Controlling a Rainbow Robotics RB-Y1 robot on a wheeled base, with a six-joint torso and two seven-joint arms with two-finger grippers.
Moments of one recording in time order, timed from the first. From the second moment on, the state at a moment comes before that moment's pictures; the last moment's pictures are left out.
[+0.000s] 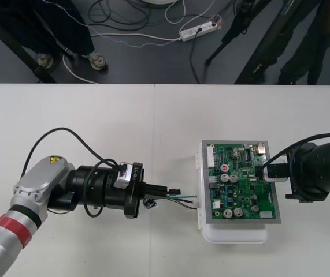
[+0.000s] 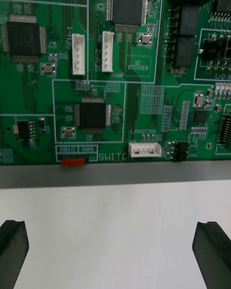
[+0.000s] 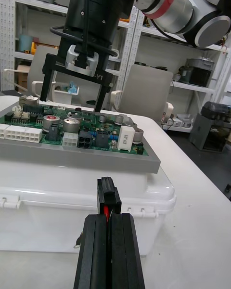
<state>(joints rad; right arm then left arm) -0.09 -0.75 0.10 -2.19 2.45 -1.57 -0.47 -0.35 0.38 -0.37 -1.09 -1.04 -1.42 -0.42</state>
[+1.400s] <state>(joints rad) -0.07 -0.66 0.16 -2.18 2.52 -1.57 -0.47 -0.38 0.27 -0.37 -1.09 -1.12 -1.30 -0.42</state>
